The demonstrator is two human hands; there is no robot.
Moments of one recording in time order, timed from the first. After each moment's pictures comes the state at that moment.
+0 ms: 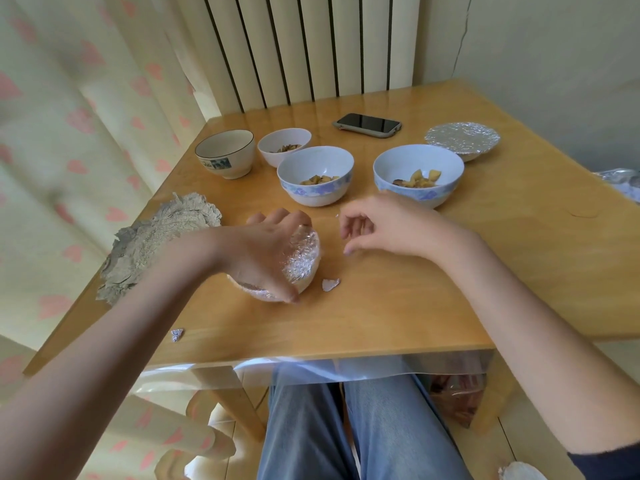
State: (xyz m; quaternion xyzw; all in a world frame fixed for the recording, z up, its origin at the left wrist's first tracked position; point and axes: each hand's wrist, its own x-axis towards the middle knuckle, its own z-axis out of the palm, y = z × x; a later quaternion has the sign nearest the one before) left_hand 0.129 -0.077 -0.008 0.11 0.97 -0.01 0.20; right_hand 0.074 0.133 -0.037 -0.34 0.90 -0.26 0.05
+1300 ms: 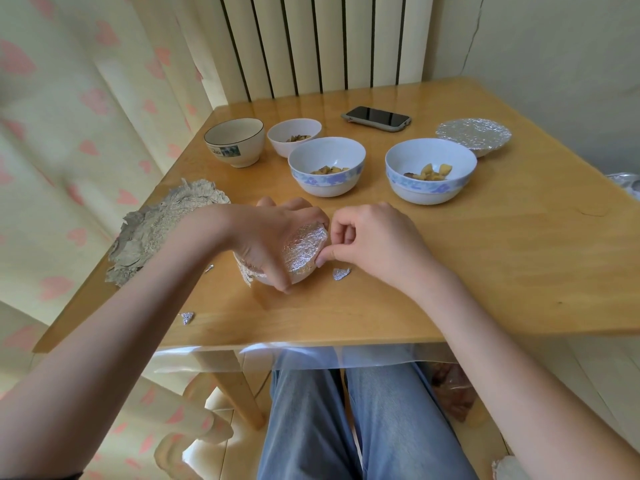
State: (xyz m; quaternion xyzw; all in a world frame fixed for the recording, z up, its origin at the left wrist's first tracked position) left_hand 0.129 -0.083 0.002 0.14 0.96 -0.04 0.24; right_hand 0.122 0.097 -0.048 -0.26 0.91 -0.32 -0.06
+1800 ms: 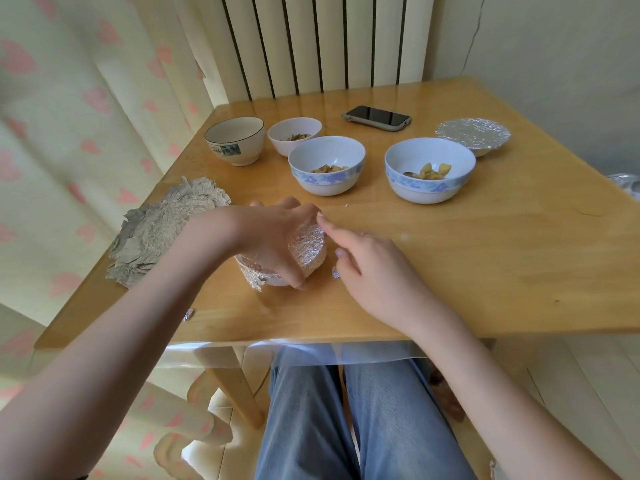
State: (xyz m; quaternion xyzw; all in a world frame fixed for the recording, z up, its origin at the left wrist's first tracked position) left_hand 0.136 -0.073 -0.002 0.07 0.97 -0.07 0.22; right_hand 0.160 0.099 -0.063 -0.29 0.89 -0.36 -0.05
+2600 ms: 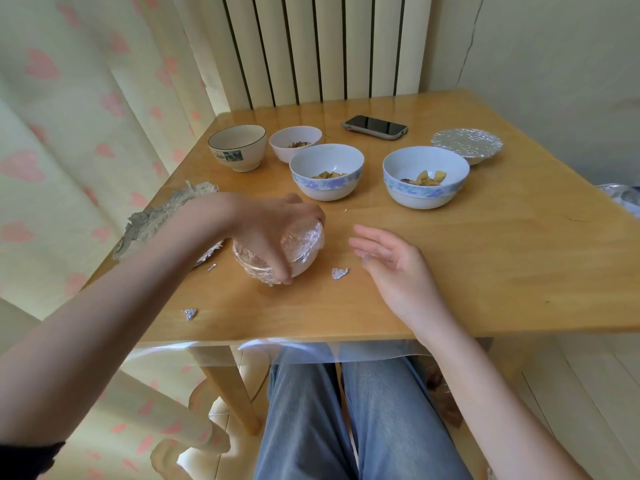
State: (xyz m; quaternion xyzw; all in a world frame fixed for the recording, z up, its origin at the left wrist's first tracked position) left_hand 0.129 -0.081 0.014 0.11 0.96 -0.05 0.24; right_hand 0.163 0.113 -0.081 -0.13 0.74 -0.66 0.02
